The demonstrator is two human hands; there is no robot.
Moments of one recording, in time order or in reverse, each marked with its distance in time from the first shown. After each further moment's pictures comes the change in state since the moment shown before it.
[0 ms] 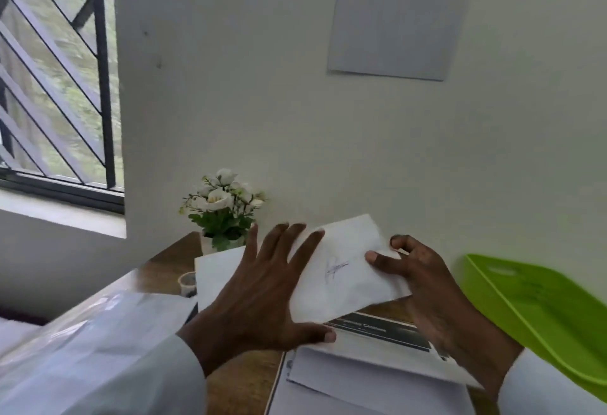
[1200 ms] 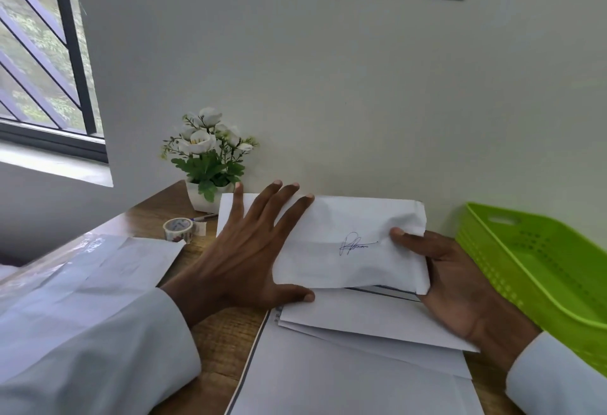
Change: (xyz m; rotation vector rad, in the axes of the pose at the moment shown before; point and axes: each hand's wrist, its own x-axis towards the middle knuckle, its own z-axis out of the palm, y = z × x) left_hand -0.009 -0.006 0.030 0.046 -0.058 0.054; right_hand -0.018 0.028 -0.042 0.145 -0.137 0.201
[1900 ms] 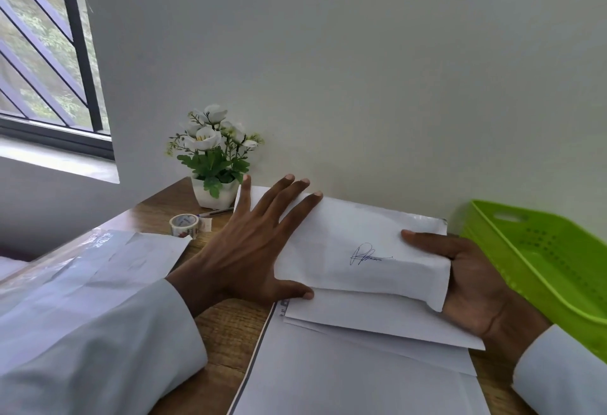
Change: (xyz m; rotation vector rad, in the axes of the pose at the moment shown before) left_hand 0.001 -0.004 -0.007 0.033 -0.015 0.067; right_hand -0.008 -0.006 -0.005 0.066 -0.037 0.154
